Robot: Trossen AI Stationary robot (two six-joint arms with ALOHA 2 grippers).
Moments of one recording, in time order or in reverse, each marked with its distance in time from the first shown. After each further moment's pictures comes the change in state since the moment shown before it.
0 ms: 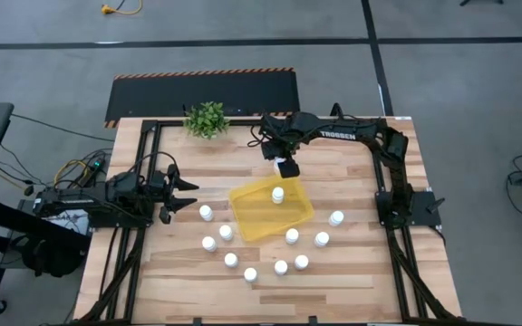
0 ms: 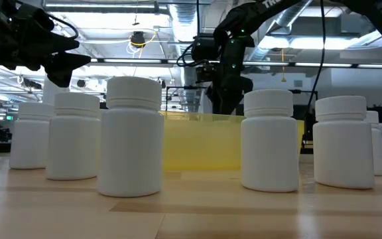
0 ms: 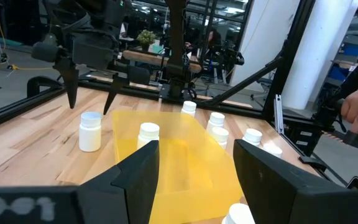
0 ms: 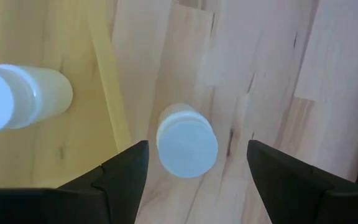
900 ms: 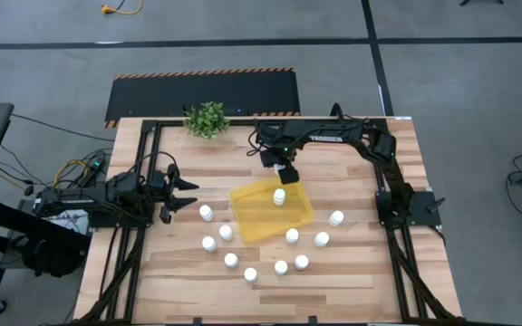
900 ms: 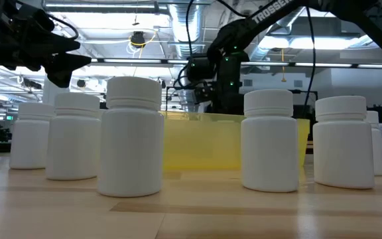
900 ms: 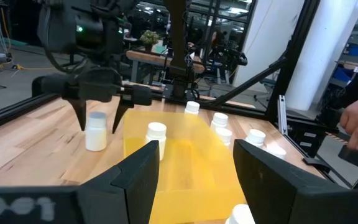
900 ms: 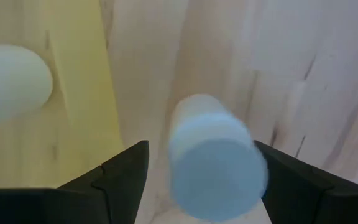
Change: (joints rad) left arm 0.000 0.000 0.000 -0.003 -0.014 0.000; right arm 0.003 0.112 0.003 -0.026 -0.002 -0.008
